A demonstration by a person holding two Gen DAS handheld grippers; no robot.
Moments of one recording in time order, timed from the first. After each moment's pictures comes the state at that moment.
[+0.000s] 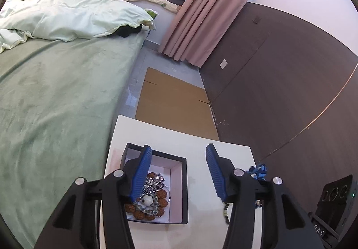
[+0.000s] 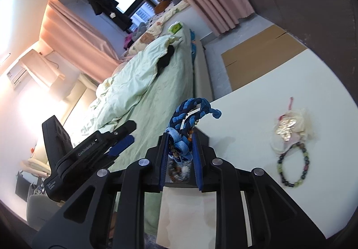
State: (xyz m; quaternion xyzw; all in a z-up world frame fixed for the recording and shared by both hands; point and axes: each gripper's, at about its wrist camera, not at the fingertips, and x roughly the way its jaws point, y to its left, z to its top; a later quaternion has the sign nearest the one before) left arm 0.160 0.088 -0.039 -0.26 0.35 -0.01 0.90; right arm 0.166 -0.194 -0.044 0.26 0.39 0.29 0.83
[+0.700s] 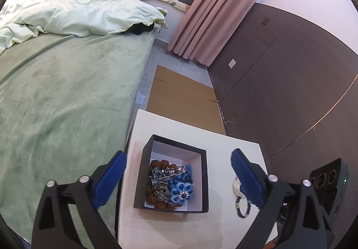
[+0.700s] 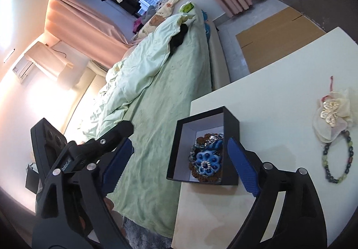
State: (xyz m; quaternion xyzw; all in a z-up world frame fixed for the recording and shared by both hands) left arm 0.139 0.109 -0.046 -0.26 0.35 0.01 0.90; right arm 0.183 -0.143 -0.069 0.26 0.43 0.33 0.80
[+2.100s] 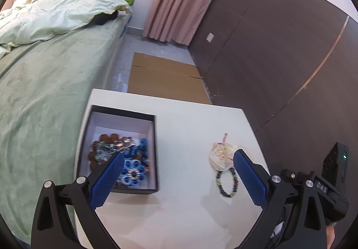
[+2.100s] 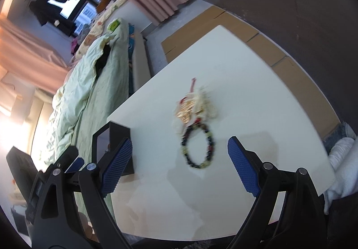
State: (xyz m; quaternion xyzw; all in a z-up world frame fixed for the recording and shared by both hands) left arm 0.151 0.009 -0.061 -0.18 0.40 -0.06 0.90; right arm 0.171 -0.306 -0.091 0.27 0.48 0.13 0.82
